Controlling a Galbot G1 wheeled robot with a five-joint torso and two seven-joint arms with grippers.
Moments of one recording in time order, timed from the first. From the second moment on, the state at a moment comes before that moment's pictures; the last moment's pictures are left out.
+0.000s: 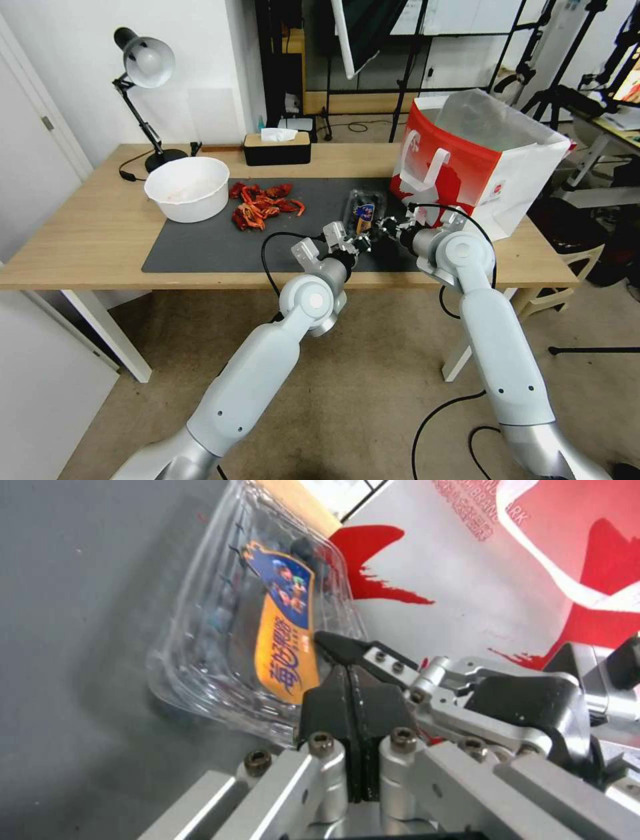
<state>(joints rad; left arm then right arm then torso) 0.74 -1.44 0.09 -1.60 -1.22 0.19 -0.36 -0.73 1.33 0.40 1.63 1.31 -0.73 0.52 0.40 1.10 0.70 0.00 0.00</state>
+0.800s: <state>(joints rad) 0.96 -1.25 -0.05 -1.83 -0.94 0.13 -0.24 -0.72 1.31 0.42 1.68 1.37 -0.73 0.51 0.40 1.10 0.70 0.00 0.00</state>
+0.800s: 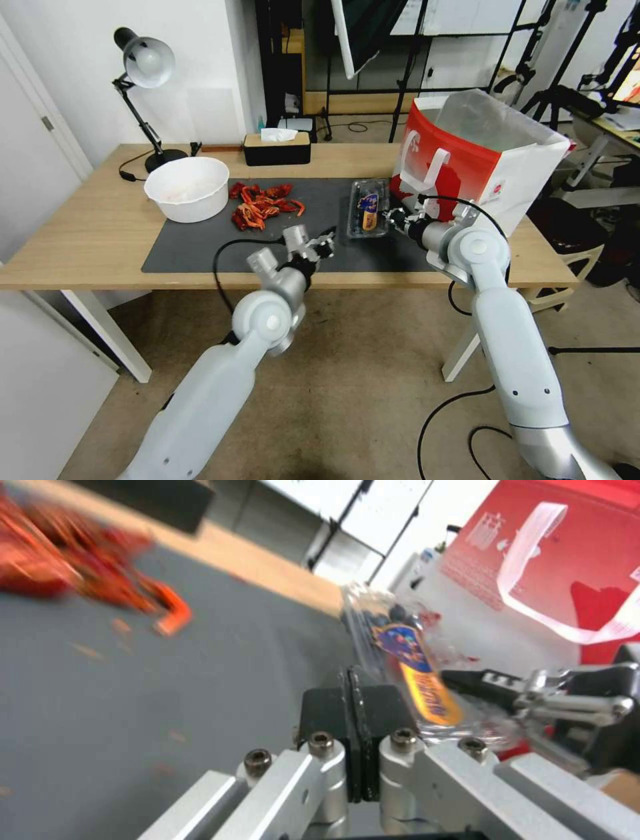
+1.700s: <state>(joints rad) 1.42 -1.24 -0.25 -1.95 -0.36 -0.17 -0.18 -0.66 1.25 0.39 1.84 1.33 -0.65 0.35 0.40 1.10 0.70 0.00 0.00</state>
